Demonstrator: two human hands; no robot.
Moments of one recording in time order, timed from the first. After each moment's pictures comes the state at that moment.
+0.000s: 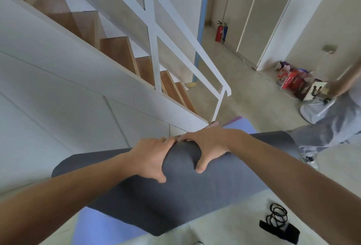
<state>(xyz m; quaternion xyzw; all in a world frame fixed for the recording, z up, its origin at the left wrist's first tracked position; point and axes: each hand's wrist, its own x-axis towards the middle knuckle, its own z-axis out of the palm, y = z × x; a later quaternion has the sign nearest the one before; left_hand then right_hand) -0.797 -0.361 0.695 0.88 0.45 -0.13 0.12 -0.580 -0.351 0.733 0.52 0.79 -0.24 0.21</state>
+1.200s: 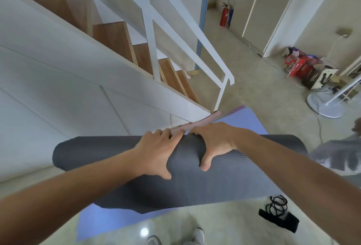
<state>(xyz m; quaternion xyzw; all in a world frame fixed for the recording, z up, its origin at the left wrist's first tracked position) -0.761 -0.364 0.682 0.89 0.42 -0.17 0.01 -0.548 -0.353 0.719 0.53 0.78 -0.32 0.13</state>
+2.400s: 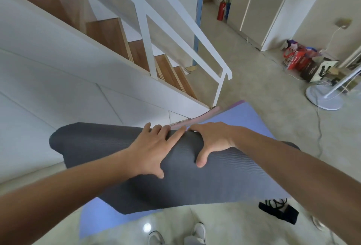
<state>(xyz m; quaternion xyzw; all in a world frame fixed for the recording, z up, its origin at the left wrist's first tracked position) -0.764 -0.366 0.675 0.91 0.36 -0.17 -0.06 -0.540 -0.361 0.716 0.55 0.74 -0.38 0.11</state>
